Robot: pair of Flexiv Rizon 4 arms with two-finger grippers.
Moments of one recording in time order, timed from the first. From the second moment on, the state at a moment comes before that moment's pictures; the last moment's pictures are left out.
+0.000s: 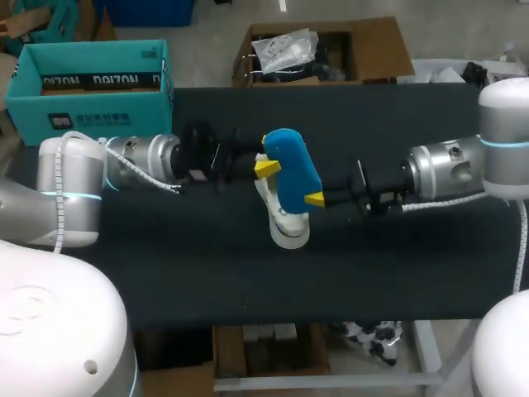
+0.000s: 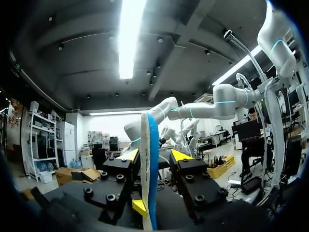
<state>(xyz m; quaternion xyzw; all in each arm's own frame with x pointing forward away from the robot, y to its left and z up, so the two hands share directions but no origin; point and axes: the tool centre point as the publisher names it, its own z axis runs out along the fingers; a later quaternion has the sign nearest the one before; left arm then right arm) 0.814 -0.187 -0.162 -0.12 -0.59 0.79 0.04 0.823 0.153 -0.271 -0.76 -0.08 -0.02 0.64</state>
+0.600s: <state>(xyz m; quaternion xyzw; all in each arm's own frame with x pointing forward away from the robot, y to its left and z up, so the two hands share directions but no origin) 0.852 -0.127 -0.175 -0.16 -0.71 0.66 0.18 0.795 0.143 -0.264 -0.73 -0.11 0.01 0.67</state>
